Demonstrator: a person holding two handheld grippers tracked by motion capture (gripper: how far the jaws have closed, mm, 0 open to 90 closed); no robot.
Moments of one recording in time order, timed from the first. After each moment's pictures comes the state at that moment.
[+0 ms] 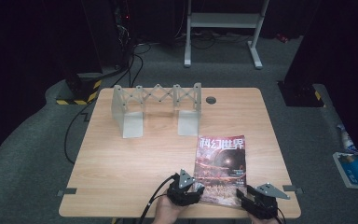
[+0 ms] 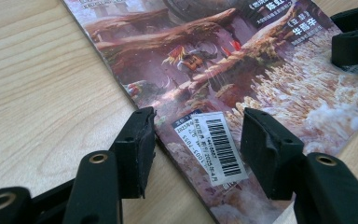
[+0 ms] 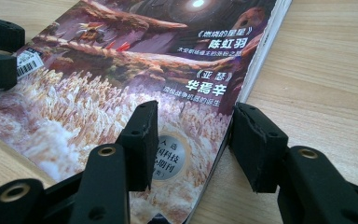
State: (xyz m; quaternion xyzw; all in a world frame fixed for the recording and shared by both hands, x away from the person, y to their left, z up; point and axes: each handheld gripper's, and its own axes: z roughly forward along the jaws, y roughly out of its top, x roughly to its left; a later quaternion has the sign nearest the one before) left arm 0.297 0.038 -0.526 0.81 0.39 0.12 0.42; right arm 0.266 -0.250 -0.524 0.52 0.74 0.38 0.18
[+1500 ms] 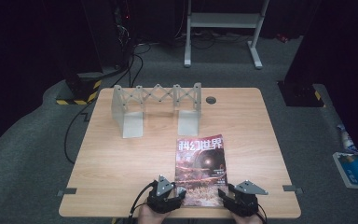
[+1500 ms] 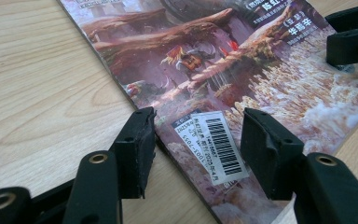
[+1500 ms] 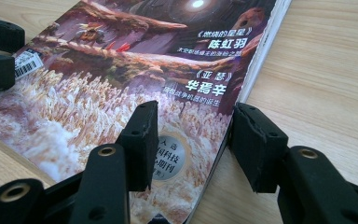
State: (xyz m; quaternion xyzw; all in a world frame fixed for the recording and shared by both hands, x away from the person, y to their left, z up) left arm 0.271 0.097 -0.527 0.79 0.43 0.13 0.42; right arm 0.273 -0.197 -0.524 0.48 0.77 0.39 0.16
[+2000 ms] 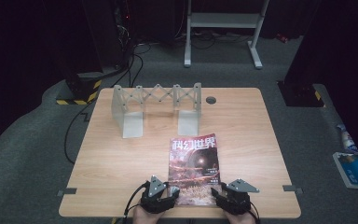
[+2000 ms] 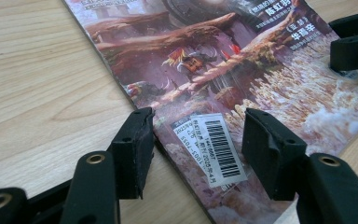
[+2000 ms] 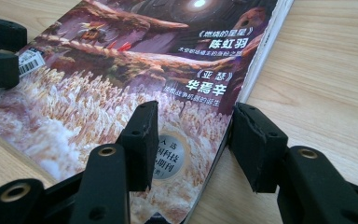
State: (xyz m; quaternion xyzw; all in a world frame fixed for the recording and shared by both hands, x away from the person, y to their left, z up) left arm 0.269 0.115 -0.529 0.78 0.45 0.14 0.42; right arm 0.277 -0.177 -0.524 0.47 0.78 0.39 0.15
